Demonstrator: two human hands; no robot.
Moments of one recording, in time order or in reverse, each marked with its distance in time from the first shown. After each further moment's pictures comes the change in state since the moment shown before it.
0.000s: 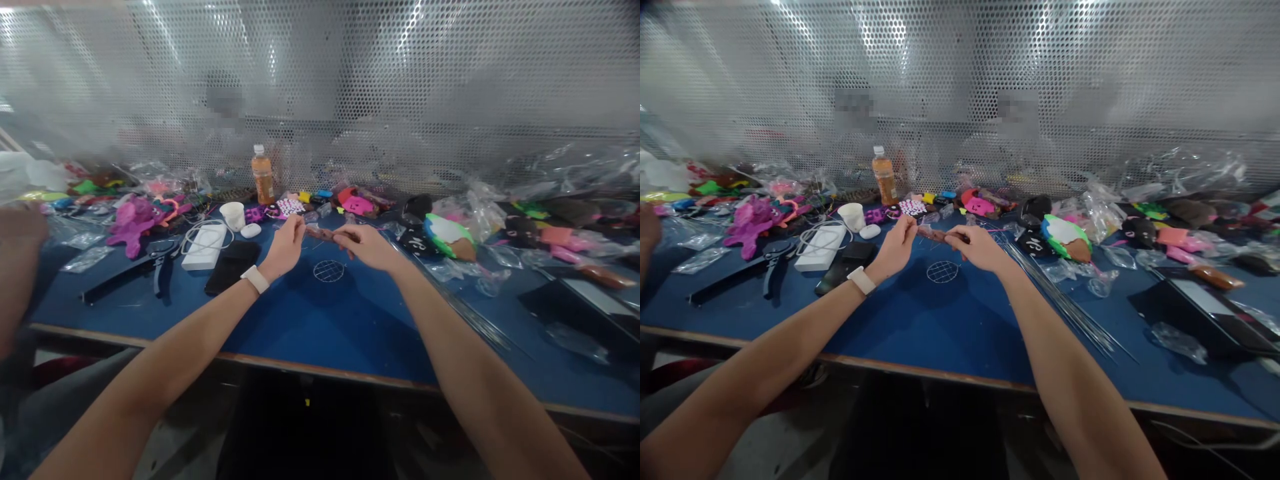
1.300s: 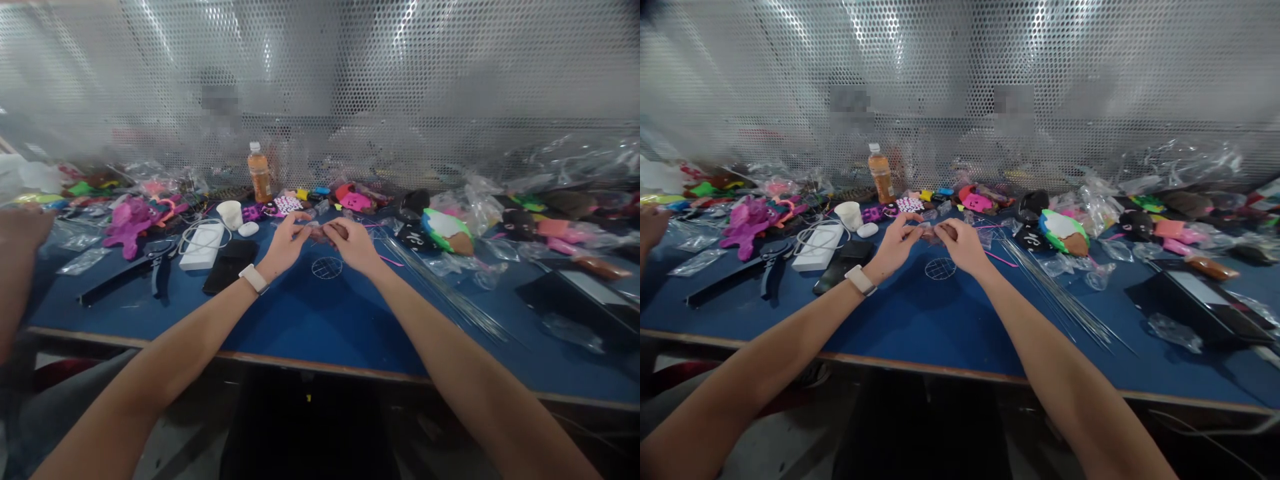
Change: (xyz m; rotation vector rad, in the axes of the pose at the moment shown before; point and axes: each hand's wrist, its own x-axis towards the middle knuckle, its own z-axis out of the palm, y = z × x) left_hand -0.002 0.001 0.007 -0.393 -0.104 -0.023; right_hand 0.008 -0.001 0.041 0.129 0.322 -0.041
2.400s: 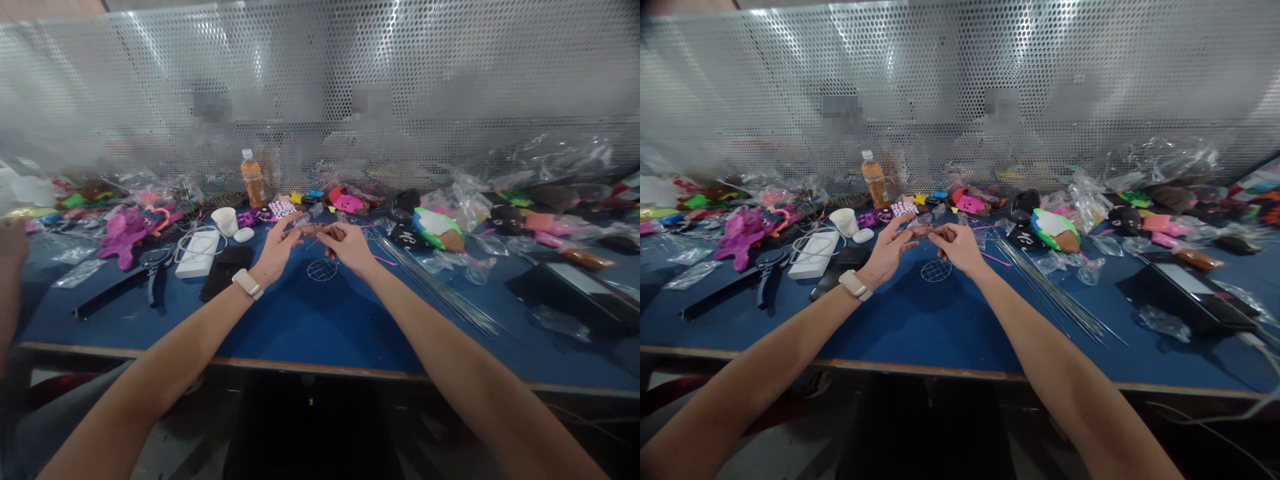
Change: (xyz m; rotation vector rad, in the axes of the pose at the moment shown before) left_hand -0.002 -0.002 0.004 -0.258 0.045 -0.165; right_hand -0.006 0.002 0.002 0.195 0.001 0.136
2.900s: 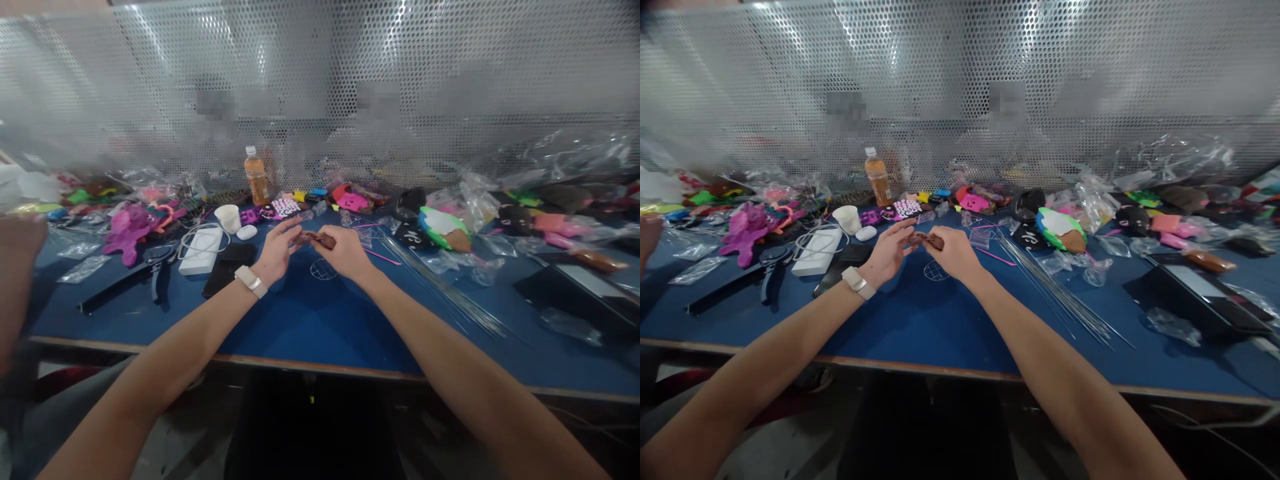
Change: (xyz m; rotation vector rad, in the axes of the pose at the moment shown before) left_hand 0.001 -0.002 -0.003 -0.349 0.163 -0.261; right_hand -0.003 -0.006 0.013 -0.399 -0.006 -0.355
